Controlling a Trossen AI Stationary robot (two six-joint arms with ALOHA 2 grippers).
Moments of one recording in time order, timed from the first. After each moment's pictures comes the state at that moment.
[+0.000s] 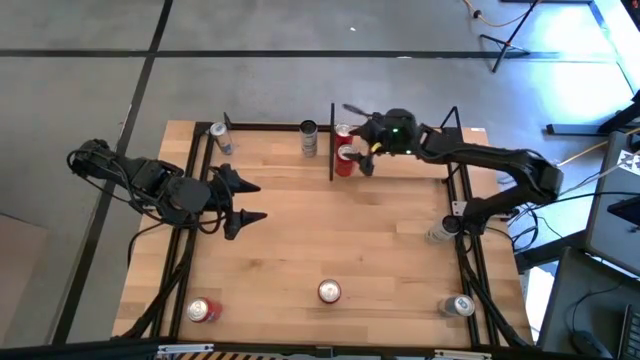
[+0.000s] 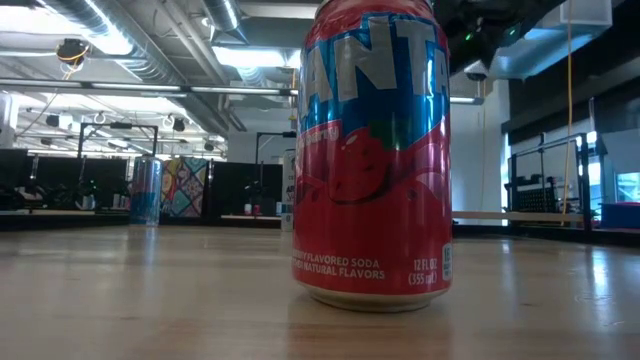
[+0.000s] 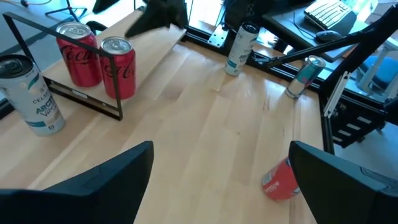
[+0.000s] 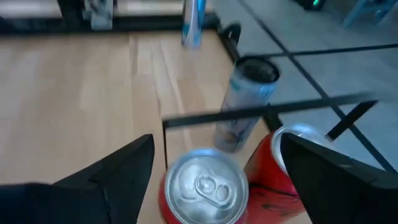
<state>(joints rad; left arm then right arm) -0.38 0.98 1.15 -0.75 -0.51 -0.60 -0.48 1.40 0.99 -0.04 -0.19 -0.20</state>
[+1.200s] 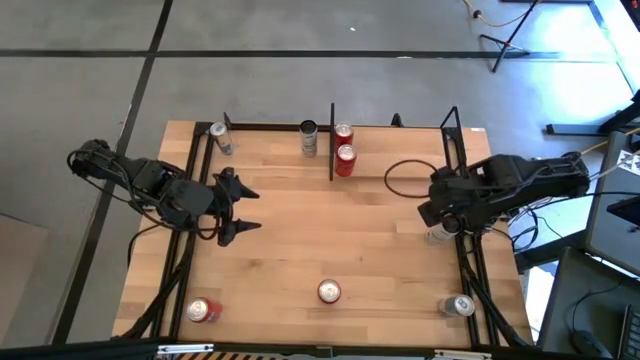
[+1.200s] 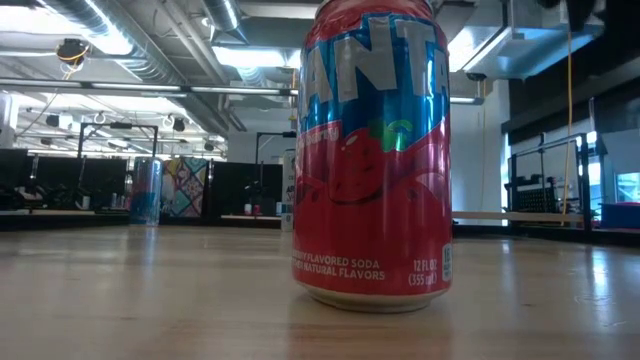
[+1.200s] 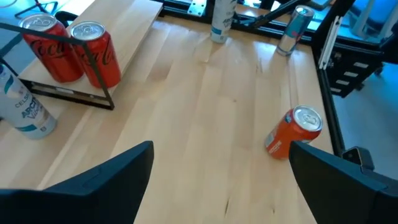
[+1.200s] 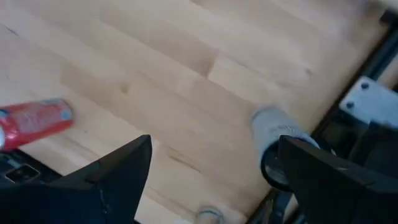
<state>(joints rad) -0.38 0.98 1.15 -0.82 -0.40 -0.46 0.23 1.11 1.33 -1.57 0.05 1.31</state>
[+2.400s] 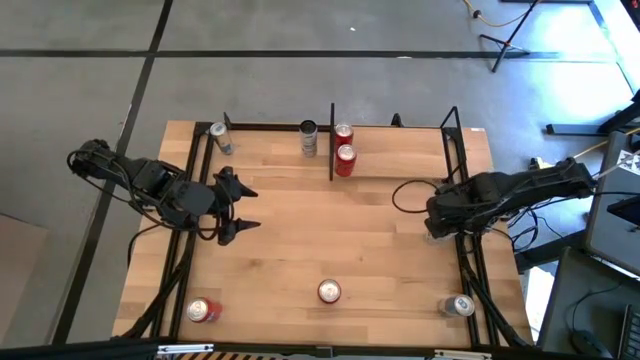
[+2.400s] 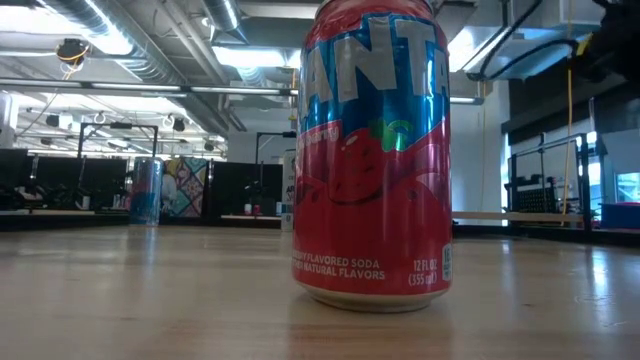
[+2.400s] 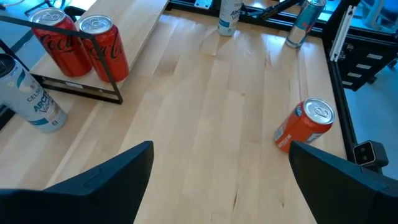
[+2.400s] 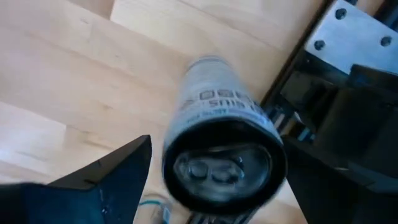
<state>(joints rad) -0.38 0.98 1.15 -0.85 -0.42 -0.46 0.23 0.96 0.90 -1.50 -0.10 1.35</state>
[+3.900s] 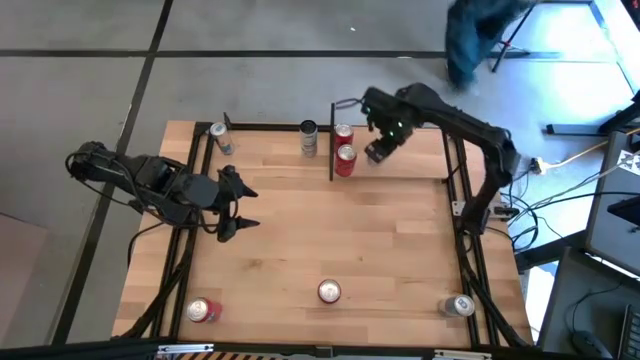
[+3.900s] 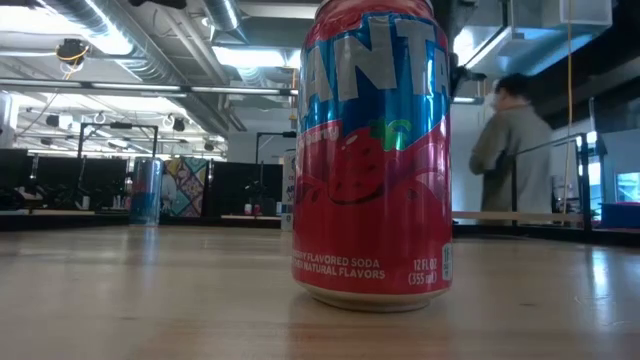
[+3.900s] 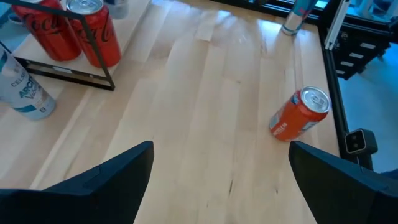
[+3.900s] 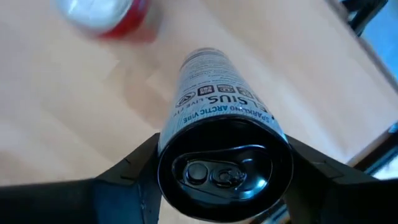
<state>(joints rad) -0.30 0.98 1.15 -0.88 -0.30 -0.44 -0.49 1.75 1.84 -1.52 0.06 0.28</state>
